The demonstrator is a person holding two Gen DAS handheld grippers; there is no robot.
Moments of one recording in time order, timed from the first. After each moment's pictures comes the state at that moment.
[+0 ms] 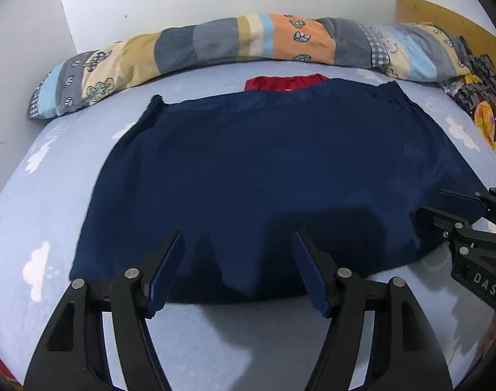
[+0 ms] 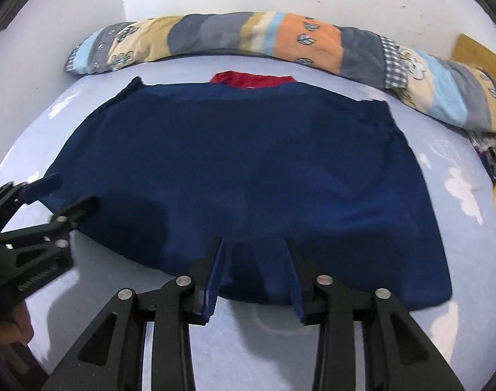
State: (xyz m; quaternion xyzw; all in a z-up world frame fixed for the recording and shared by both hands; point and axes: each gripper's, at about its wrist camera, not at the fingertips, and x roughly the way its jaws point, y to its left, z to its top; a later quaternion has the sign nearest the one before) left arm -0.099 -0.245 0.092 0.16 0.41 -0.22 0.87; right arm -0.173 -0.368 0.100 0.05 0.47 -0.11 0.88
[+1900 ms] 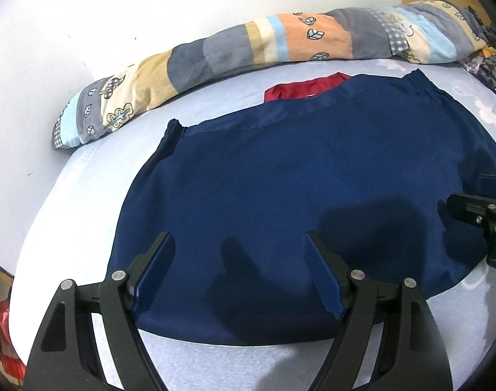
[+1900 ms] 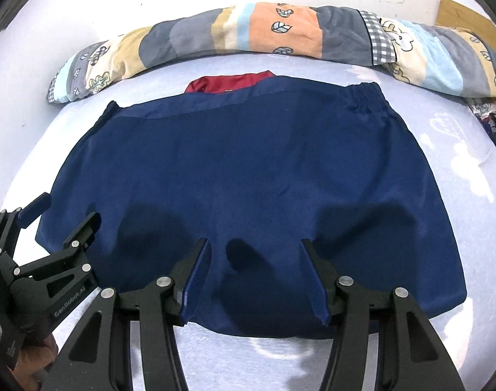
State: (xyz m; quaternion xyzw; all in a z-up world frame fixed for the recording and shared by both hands) left arm -0.087 -0.261 0.095 0.23 0.37 -0.16 0.89; right arm -0.159 -0.392 0.104 0.13 0.48 -0.13 0.86
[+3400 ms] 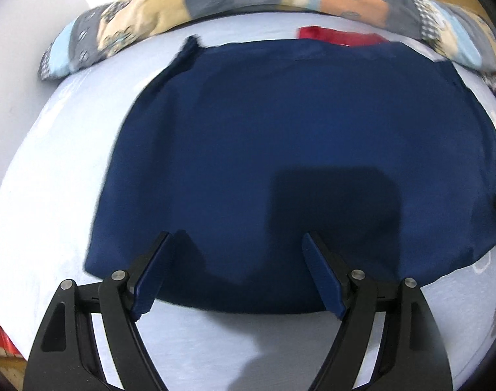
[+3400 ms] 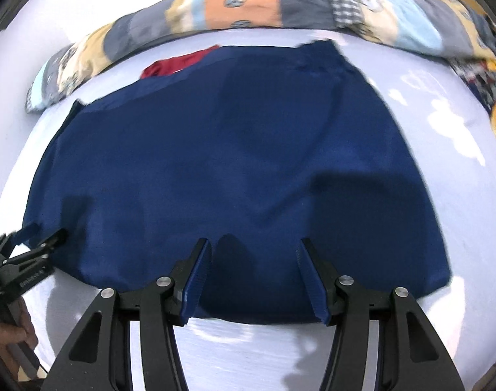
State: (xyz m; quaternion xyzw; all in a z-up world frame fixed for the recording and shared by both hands) left arm -0.051 -0.203 0.070 0.17 0.50 -0.13 0.84; right arm -0.198 -0.450 0.083 0.18 0.51 -0.17 0.82
